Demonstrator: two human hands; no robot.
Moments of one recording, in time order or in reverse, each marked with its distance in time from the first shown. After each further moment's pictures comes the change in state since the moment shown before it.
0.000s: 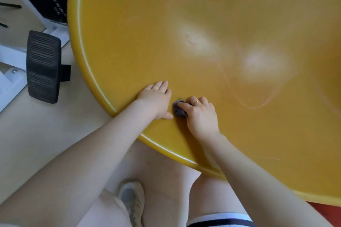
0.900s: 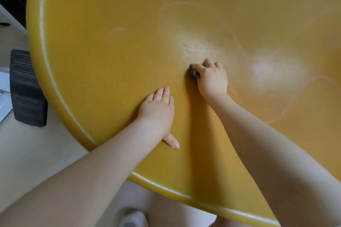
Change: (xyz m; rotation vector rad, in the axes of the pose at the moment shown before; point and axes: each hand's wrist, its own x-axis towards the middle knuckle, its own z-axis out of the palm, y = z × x) left_hand 0.042 0.003 -0.007 0.157 0.000 -0.028; right_hand 0.138 0.076 0.029 -0.067 0.128 0.239
